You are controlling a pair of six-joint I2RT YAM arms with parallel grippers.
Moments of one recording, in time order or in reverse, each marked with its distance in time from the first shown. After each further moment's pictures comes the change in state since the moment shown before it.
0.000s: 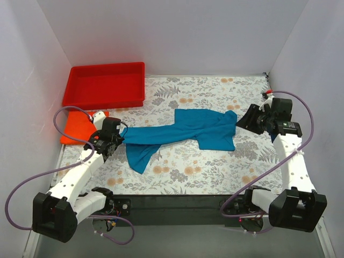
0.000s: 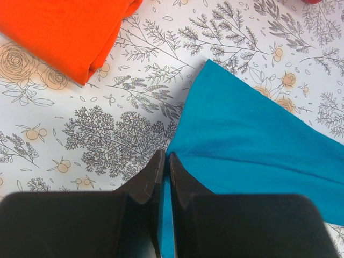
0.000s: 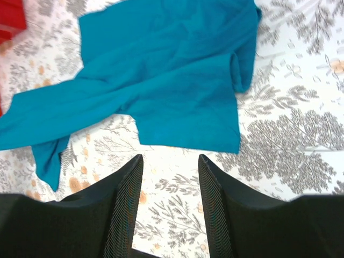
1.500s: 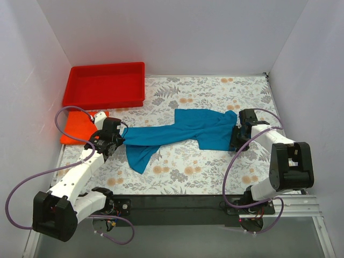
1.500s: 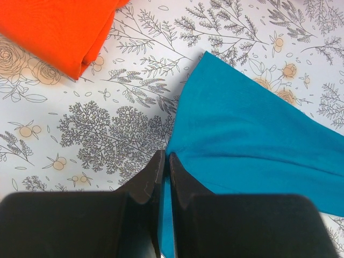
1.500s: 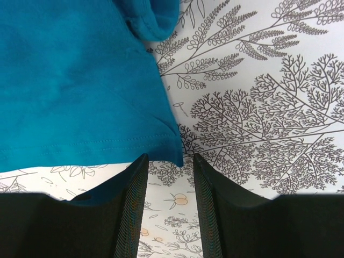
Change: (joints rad) left arm 0.000 0.010 -0.003 0.000 0.031 0.004; right arm 0.211 0.393 -0.182 0.085 0.398 0.030
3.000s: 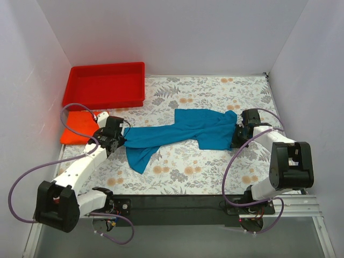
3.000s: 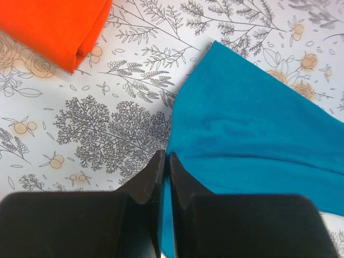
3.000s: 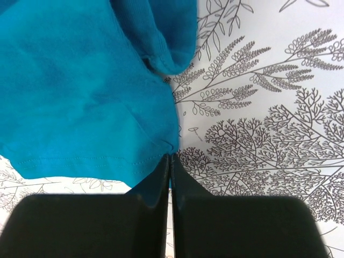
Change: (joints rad) left arm 0.002 0.057 0.003 0.000 0.013 -0.004; right arm -0.042 0.002 -0.040 0.133 -0.098 0.012
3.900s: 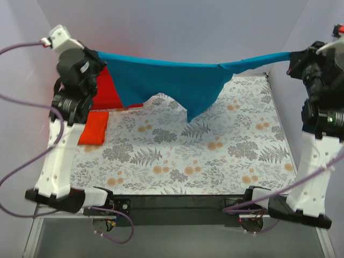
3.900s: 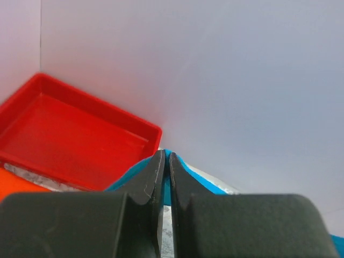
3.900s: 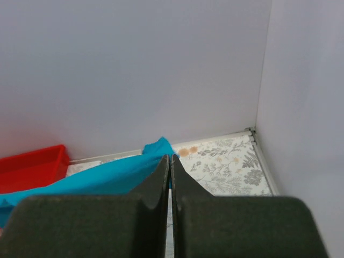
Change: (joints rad) left arm 0.003 0.296 1.188 -0.040 -0.106 0.248; right arm -0.207 -0.261 1.126 -0.209 -0.008 -0.102
